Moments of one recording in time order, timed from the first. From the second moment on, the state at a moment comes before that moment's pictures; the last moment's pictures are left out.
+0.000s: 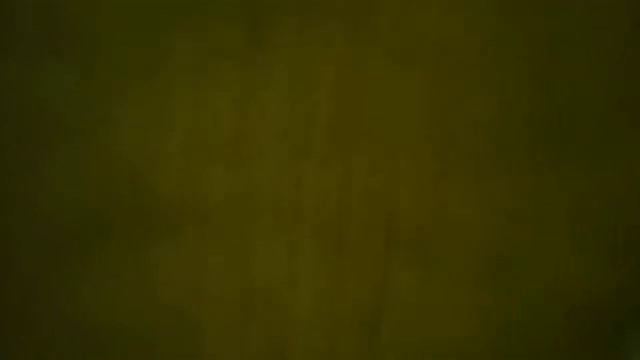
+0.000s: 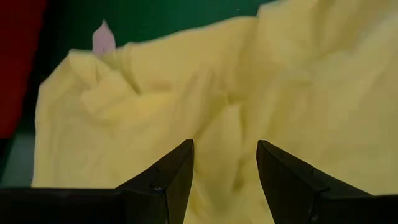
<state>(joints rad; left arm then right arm) -0.34 1.64 1.05 -0.74 -0.59 -0.51 0.09 1.66 1.07 -0.32 0.06 -0.14</state>
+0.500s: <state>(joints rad) -0.05 1.65 1.05 -0.55 -0.25 -0.07 0.09 1.59 0.92 -0.11 0.01 -0.08</state>
